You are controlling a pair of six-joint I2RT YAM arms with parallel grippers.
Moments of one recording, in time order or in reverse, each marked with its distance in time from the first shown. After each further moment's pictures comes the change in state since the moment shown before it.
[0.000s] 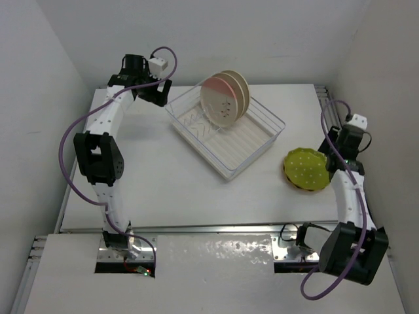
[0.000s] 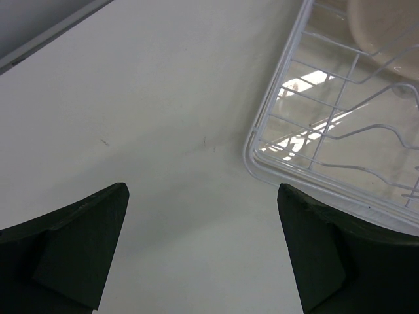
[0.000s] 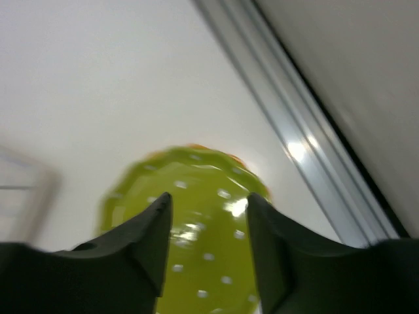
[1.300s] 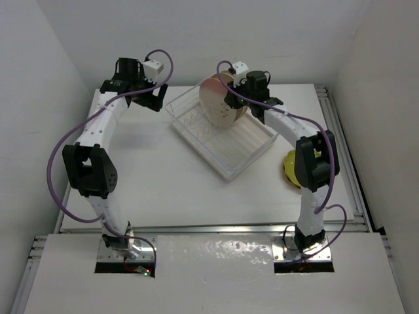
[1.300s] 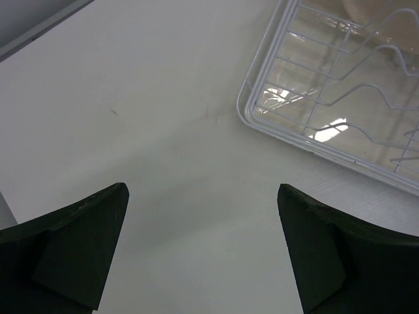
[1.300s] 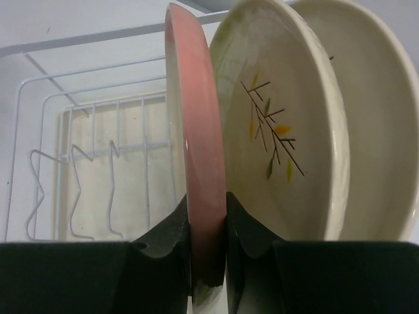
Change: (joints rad) left arm 0.000 -0.180 -0.164 0.000 -0.039 0.002; right arm 0.661 0.924 0.930 0.145 -0.425 -0.179
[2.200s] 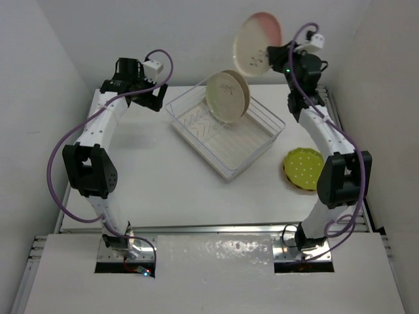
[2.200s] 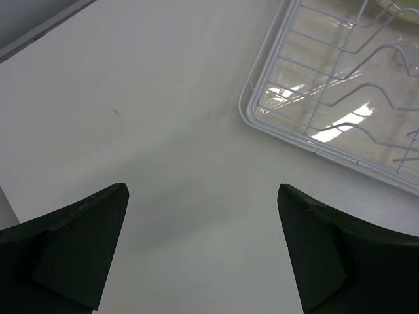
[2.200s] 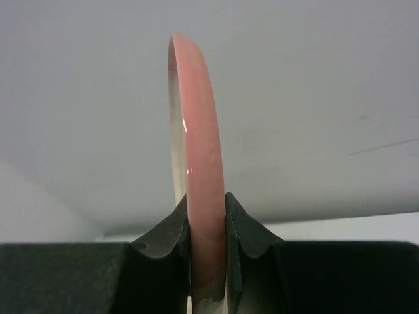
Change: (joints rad) left arm 0.000 0.000 0.000 0.001 -0.008 0.002; right arm -0.182 -0.273 -0.077 0.386 0.162 0.512
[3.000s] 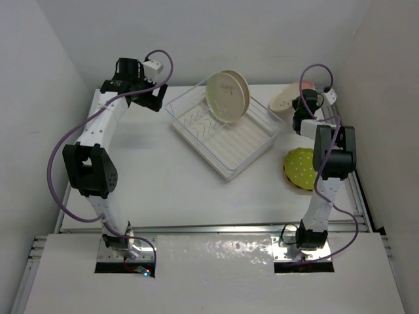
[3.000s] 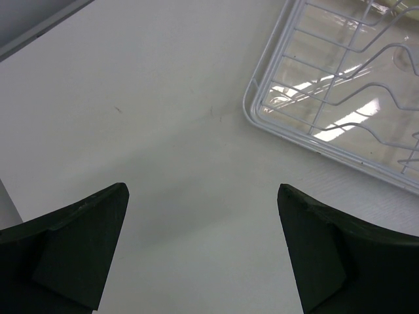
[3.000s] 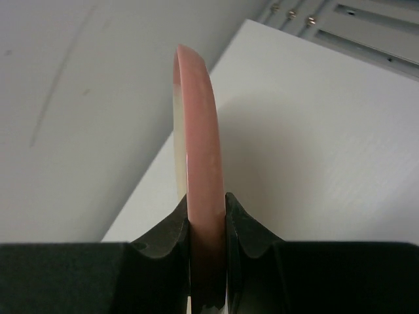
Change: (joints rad) left arm 0.000 0.003 0.001 0.000 -0.011 0.000; right arm -0.243 0.360 -0.217 0.151 0.444 0.357
